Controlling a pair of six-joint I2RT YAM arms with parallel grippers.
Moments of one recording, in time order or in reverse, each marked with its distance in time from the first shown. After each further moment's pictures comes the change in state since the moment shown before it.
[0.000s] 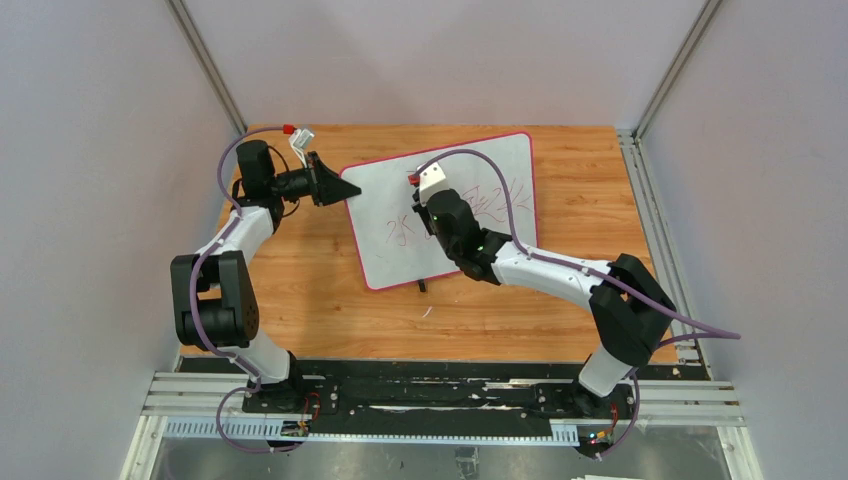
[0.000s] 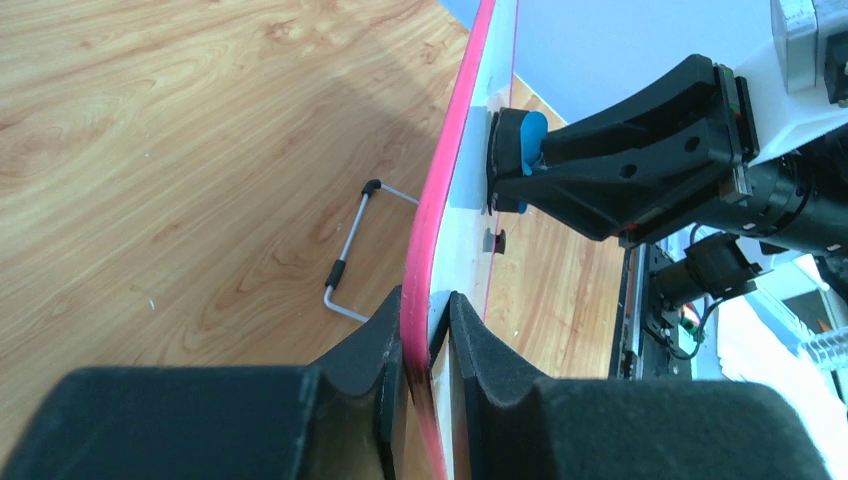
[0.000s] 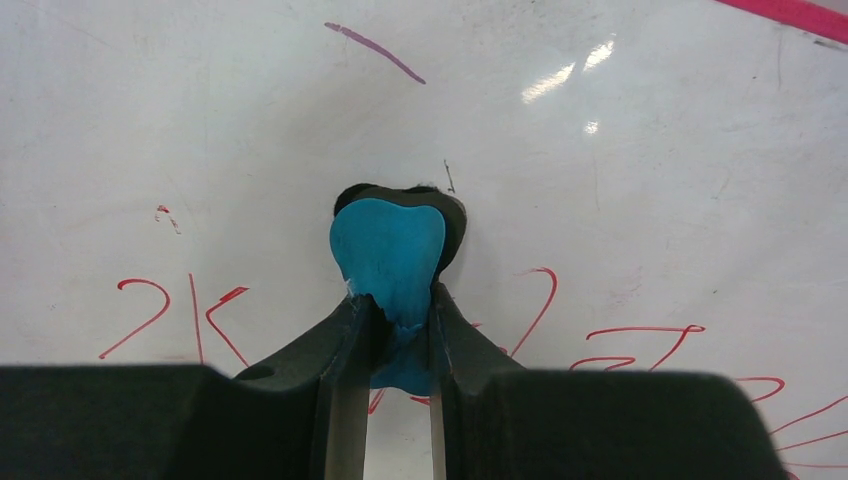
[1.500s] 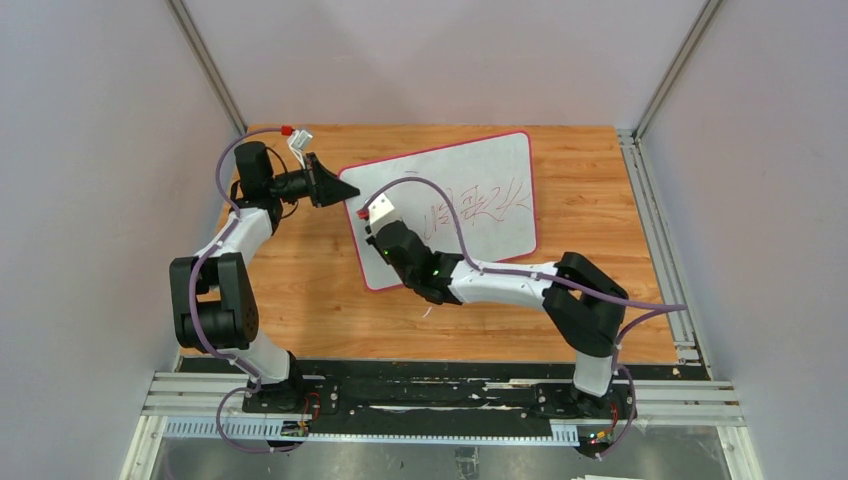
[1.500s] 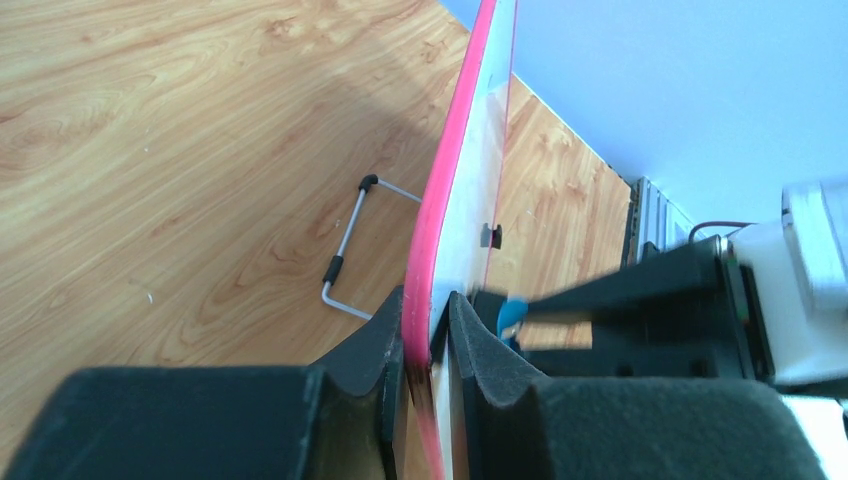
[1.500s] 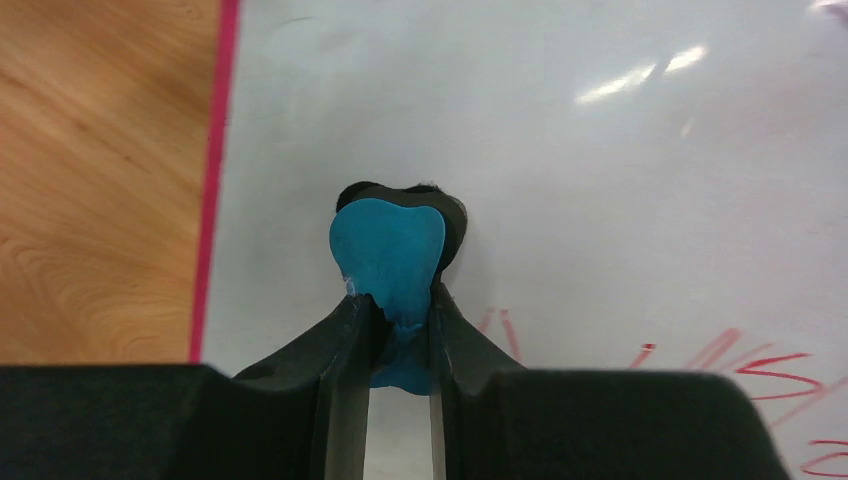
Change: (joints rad) left arm 0.008 -0.012 -0.011 -0.003 0.006 -0.003; right arm 0.188 0.183 0.120 0.021 0.071 0.042
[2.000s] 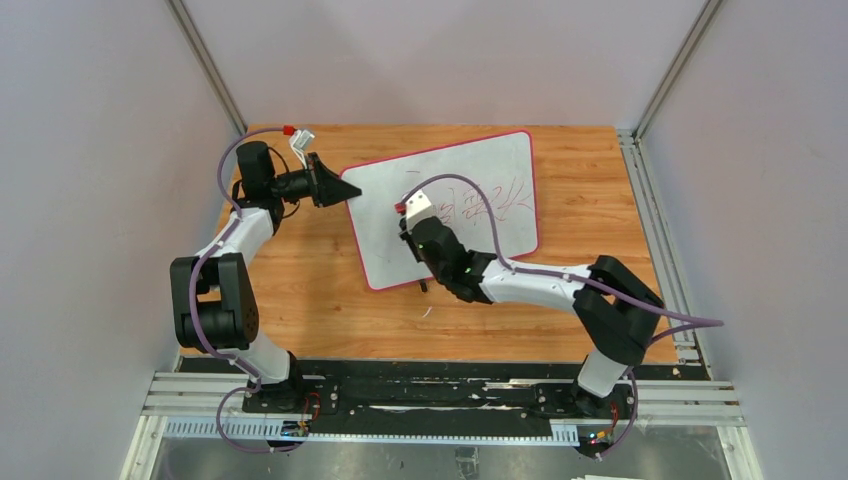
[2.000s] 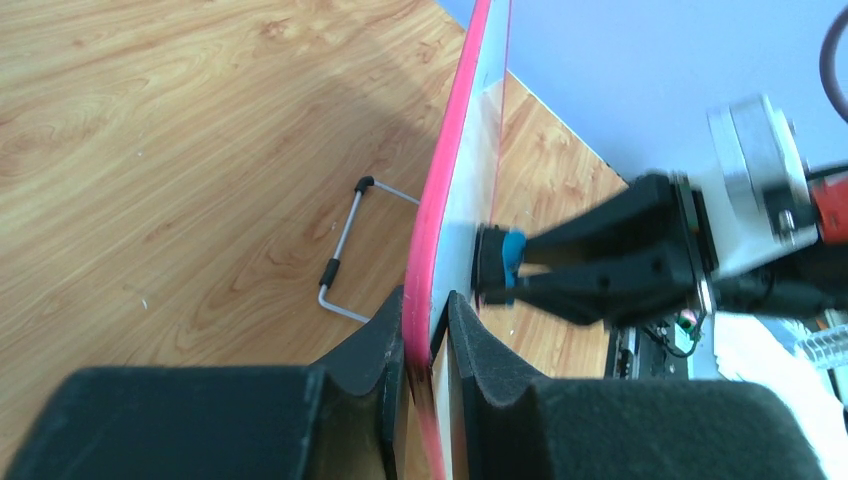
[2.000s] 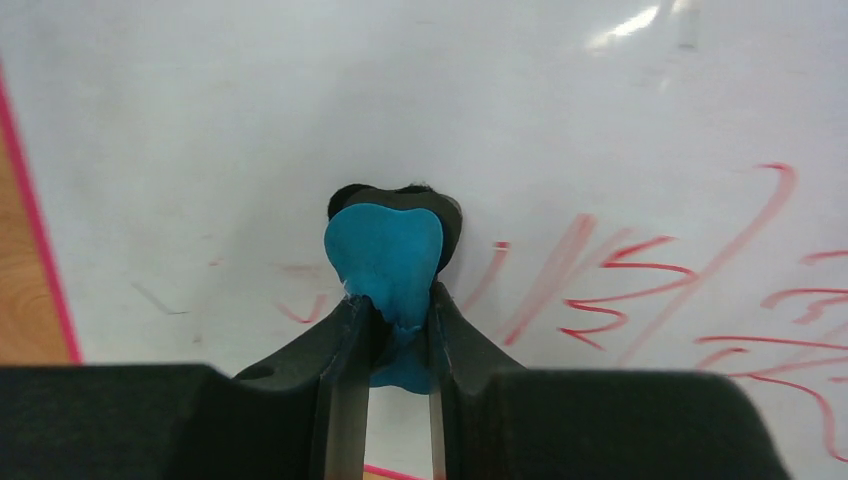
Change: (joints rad) left arm -0.005 -0.001 0.000 0.003 0.000 0.000; right arm -0.061 -0.102 -0.172 0.023 -0.048 0.043
